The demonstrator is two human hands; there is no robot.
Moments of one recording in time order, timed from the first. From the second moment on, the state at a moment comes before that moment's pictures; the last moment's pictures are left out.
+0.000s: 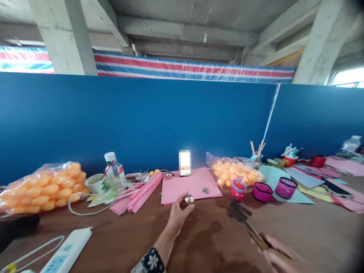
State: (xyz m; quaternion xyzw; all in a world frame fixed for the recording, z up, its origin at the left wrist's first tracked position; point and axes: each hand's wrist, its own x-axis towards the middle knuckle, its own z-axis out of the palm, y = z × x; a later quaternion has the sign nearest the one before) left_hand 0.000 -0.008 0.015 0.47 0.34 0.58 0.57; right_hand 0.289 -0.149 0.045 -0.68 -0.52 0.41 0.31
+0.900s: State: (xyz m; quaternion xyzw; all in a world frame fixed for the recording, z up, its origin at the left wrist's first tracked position) left_hand 0.004 -0.008 0.020 0.47 0.34 0.57 0.59; right_hand 0.178 -0.097 0.081 -0.55 -0.67 0.38 0.31
